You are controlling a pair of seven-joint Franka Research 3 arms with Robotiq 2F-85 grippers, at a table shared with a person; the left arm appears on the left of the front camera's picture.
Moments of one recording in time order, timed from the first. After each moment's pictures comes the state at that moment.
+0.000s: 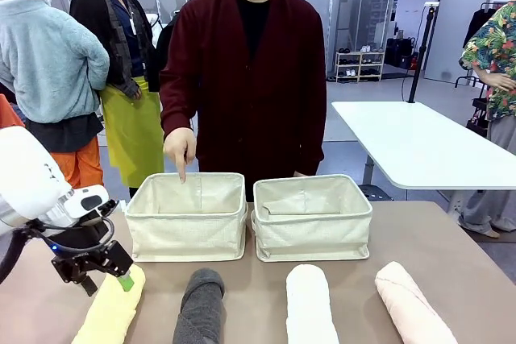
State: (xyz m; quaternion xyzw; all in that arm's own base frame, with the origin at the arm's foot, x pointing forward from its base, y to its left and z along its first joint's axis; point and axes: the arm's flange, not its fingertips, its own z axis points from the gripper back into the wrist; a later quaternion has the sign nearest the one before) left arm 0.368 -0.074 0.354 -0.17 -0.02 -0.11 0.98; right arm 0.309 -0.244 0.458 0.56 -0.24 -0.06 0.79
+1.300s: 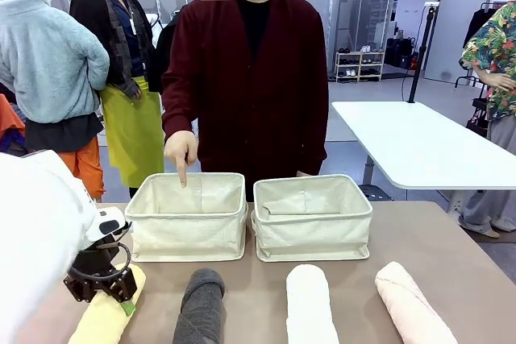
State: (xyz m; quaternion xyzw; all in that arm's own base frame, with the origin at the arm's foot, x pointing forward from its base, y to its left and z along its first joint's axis) left arm 0.364 -0.092 0.317 -0.12 -0.02 -0.12 0.99; right arm 0.309 -0.244 0.458 0.56 -0.24 -0.06 0.79
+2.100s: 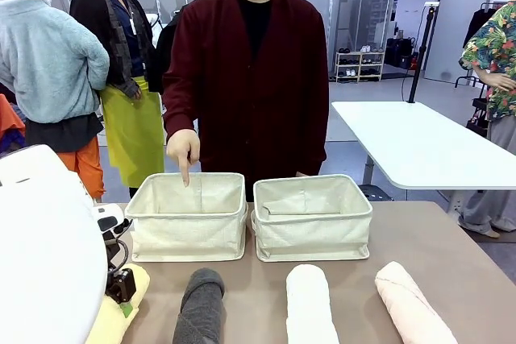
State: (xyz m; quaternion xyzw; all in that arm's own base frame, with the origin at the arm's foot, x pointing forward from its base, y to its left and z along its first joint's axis) left arm 0.355 -0.097 0.327 -0.14 -0.01 -0.13 0.98; right arm 0.309 -0.244 0.458 0.56 -0.24 -0.06 0.79
